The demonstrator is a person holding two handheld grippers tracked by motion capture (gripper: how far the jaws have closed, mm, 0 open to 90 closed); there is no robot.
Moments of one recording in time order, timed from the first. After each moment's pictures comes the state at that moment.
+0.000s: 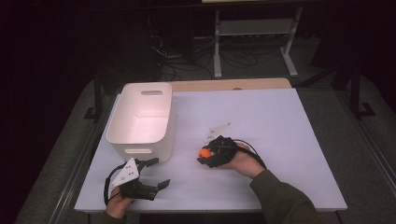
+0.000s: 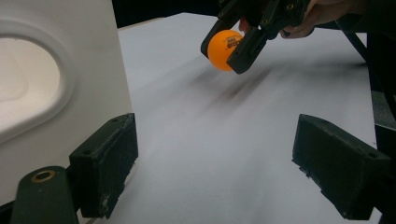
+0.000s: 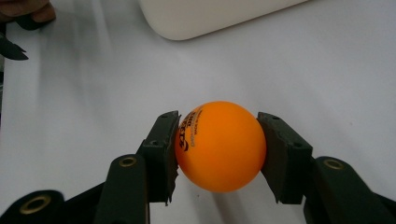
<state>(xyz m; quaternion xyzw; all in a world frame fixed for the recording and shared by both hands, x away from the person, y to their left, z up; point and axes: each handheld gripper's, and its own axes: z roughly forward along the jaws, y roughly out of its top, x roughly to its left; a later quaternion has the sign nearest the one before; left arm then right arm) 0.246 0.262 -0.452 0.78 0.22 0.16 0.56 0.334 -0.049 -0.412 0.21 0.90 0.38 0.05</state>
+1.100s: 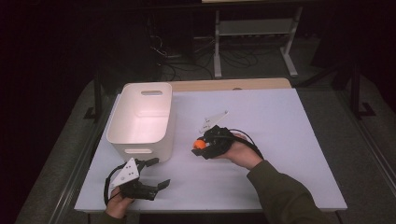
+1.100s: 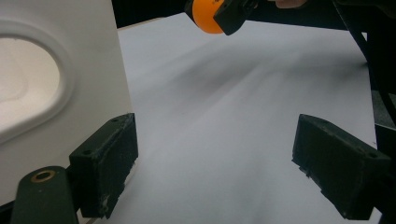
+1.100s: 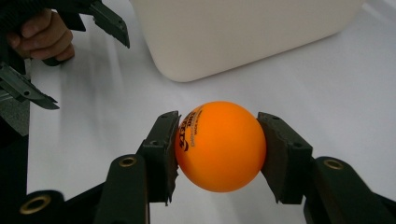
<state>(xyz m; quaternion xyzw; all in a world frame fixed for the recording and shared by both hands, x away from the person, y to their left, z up) 0.246 0.262 -0.452 0.78 0.22 0.16 0.56 0.343 -0.038 -0.375 0.20 0.90 0.39 0.05</state>
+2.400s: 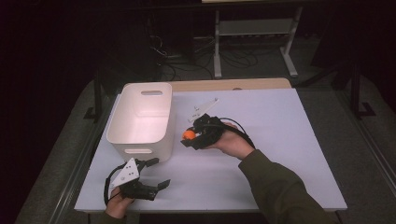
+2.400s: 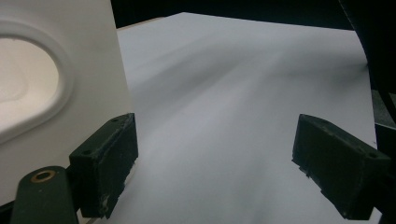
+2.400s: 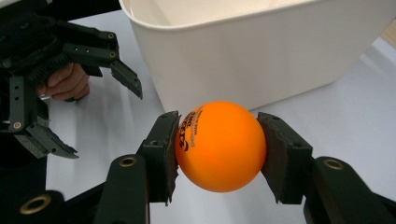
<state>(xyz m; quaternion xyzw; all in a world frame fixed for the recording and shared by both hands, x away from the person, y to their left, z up) 0.246 0.261 -0.452 0.78 0.22 0.16 0.56 0.354 -0.013 -0.339 0.18 0.89 0.41 0.05</state>
